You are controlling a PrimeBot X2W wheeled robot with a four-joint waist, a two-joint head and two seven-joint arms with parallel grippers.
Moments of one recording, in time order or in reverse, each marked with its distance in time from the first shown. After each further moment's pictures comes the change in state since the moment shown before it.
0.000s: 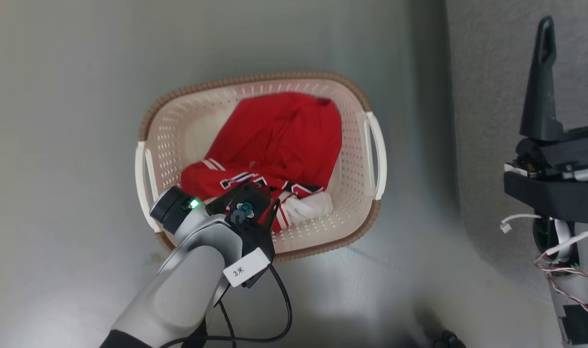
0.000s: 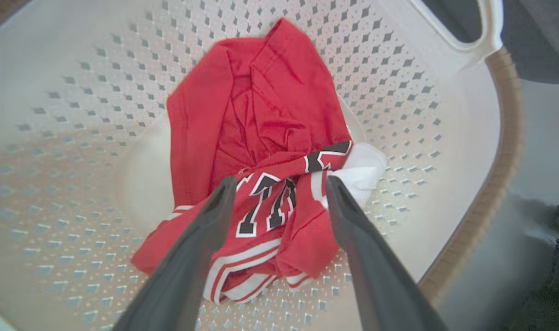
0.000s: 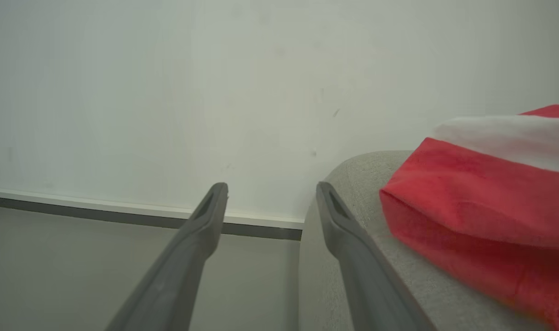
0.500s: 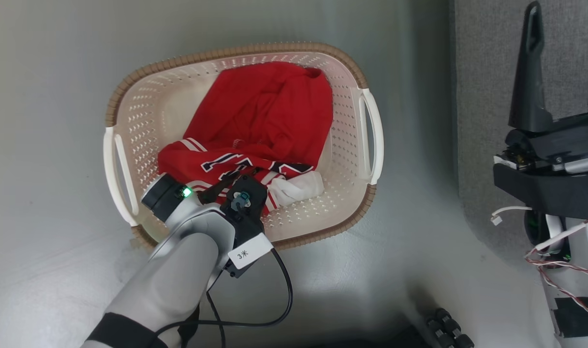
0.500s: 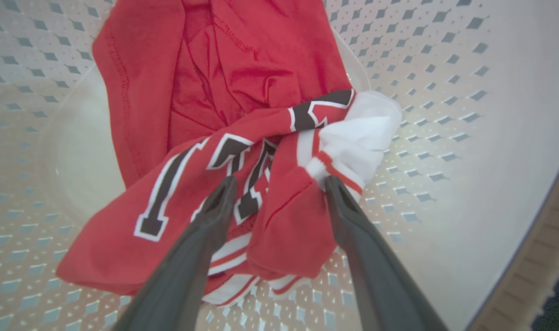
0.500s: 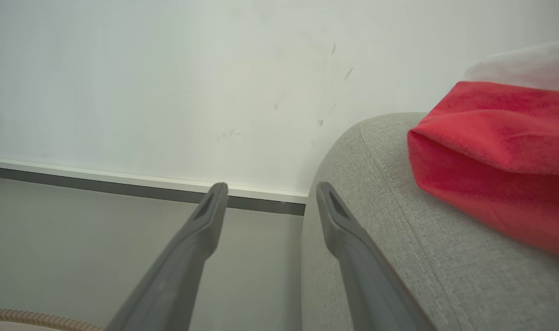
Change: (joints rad) left arm -0.073 -0.002 -0.037 0.112 0.029 -0.009 0.012; right arm -0.045 0.010 0.030 -0.002 -0.024 0.000 -0.001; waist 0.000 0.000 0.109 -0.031
